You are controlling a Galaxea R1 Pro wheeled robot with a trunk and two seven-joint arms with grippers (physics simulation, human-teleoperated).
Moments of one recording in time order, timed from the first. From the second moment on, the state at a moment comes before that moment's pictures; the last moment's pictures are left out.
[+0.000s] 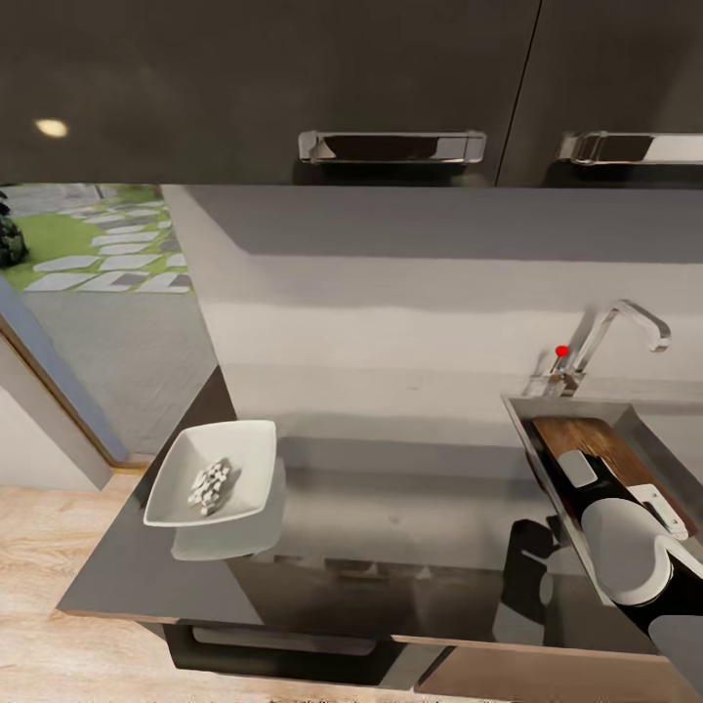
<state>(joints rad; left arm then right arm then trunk) -0.36 -0.04 -0.16 0.08 0.13 -0.20 0.14 -1.04 -0.17 -0.76 -0.36 -0.24 -0.11 -0.91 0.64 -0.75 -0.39</state>
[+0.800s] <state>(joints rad) -0.36 -0.04 -0.16 0.08 0.13 -0.20 0.14 -1.04 -0.17 -0.76 -0.36 -0.24 -0.11 -0.91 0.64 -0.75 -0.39</state>
